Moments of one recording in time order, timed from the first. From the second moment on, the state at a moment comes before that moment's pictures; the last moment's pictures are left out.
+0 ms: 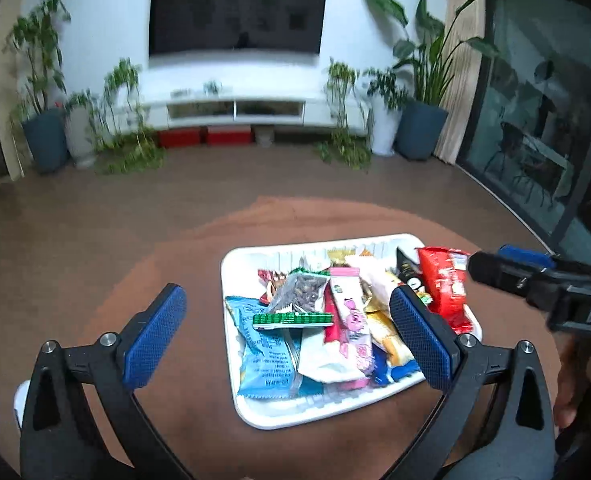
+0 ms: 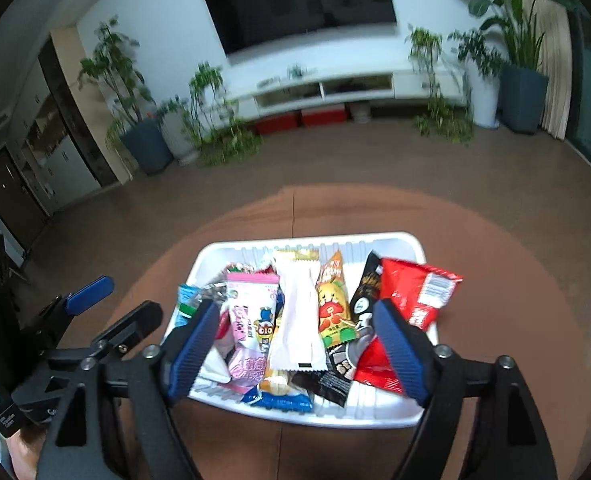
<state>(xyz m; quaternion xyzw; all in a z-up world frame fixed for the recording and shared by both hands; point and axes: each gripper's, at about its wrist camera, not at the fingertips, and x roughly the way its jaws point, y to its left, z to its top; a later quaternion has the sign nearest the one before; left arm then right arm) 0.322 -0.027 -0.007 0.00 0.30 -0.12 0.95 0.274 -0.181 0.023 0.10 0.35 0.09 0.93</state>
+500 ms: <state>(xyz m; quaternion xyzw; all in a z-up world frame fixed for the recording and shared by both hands) 0.117 -0.057 0.061 0.05 0.19 -0.02 0.98 0.055 -0.199 0.135 0.04 -0.01 0.05 1.00</state>
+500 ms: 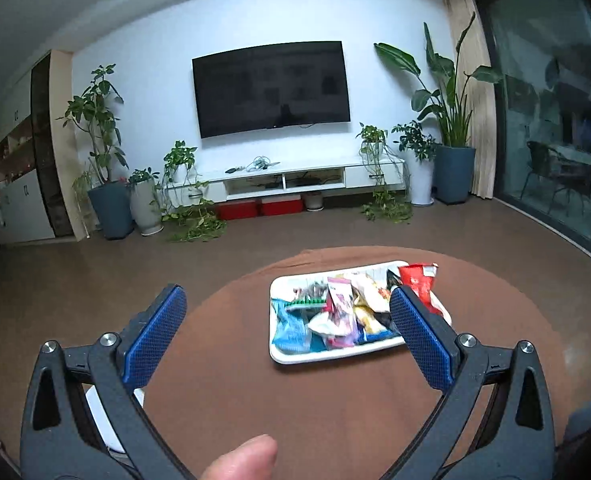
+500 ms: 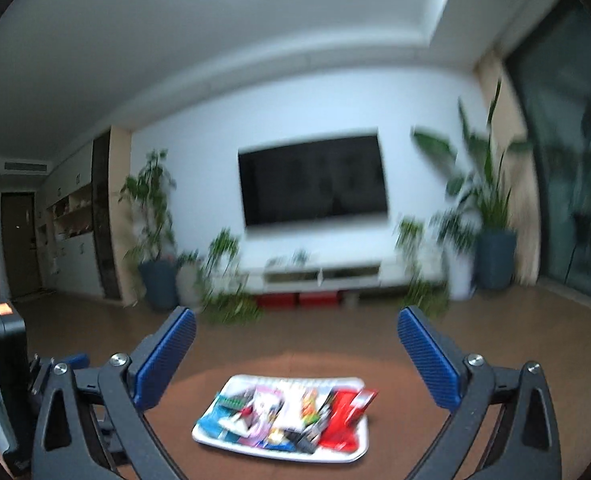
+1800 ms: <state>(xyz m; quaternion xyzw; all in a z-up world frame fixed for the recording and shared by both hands) 0.063 -0.068 -0.080 0.01 0.40 0.00 0.92 0.006 -0.179 -0.036 0.06 0.30 0.04 0.95</state>
